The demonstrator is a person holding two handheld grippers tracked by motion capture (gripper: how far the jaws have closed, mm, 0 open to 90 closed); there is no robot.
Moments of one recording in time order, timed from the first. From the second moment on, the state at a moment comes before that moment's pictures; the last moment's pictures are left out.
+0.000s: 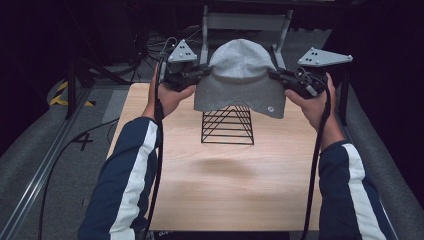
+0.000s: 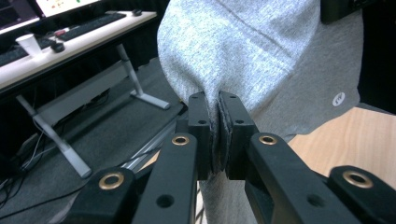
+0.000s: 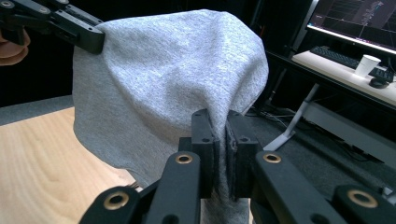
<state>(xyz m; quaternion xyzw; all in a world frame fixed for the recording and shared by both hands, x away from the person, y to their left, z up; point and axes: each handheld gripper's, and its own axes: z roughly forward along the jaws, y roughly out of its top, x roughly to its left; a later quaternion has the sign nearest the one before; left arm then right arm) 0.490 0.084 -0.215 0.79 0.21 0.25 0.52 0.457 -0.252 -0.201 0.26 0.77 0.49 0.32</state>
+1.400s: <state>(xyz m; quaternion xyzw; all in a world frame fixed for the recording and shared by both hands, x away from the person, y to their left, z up) 0.477 0.096 -0.236 0.78 0.19 0.20 0.56 0.456 -0.249 -0.227 0.23 0.79 0.50 0.29</state>
